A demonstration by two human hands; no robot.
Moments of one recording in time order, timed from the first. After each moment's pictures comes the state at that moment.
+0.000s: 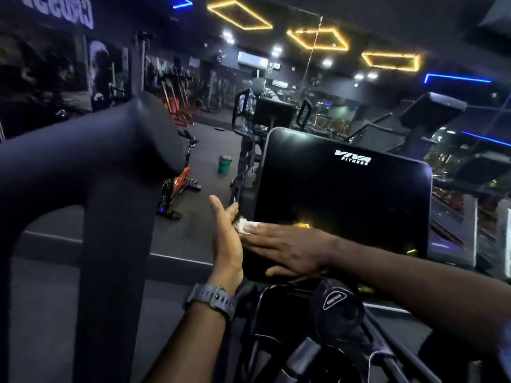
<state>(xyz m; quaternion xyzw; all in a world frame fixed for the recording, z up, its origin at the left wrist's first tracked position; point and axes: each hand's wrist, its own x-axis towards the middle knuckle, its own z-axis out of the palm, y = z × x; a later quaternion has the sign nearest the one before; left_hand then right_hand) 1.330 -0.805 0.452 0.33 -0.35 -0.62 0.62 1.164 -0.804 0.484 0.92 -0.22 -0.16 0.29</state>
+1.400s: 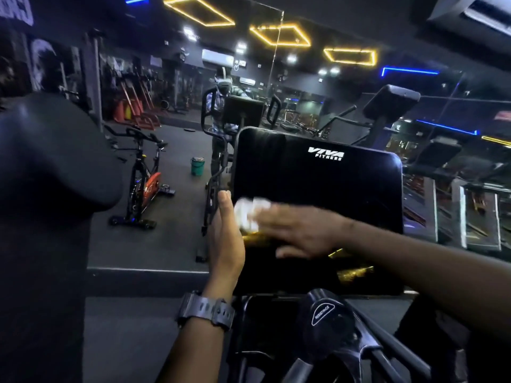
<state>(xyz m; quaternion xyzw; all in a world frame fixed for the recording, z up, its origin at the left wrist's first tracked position) 1.301 -0.812 0.463 0.34 -0.50 -0.52 0.61 1.109 -0.808 0.516 0.89 -0.31 -0.09 0.32</state>
